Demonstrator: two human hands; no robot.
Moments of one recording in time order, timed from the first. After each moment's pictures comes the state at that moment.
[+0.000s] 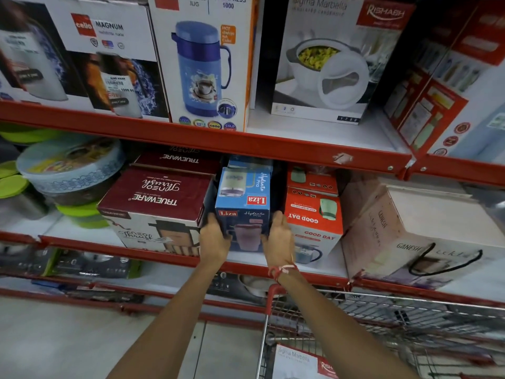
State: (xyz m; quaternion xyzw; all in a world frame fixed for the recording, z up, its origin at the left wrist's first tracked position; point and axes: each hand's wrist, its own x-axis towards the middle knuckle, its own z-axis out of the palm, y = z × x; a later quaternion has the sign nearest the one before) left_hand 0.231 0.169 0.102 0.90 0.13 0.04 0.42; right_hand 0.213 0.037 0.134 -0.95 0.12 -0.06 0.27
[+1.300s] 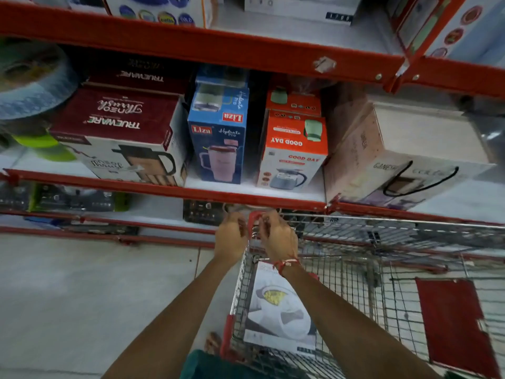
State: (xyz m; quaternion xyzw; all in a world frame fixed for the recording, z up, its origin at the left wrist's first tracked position) left_hand 0.107 0.089 0.021 0.90 0.04 -0.07 0.42; right_hand 0.092 -0.033 0.019 -0.96 0.04 -0.06 0.27
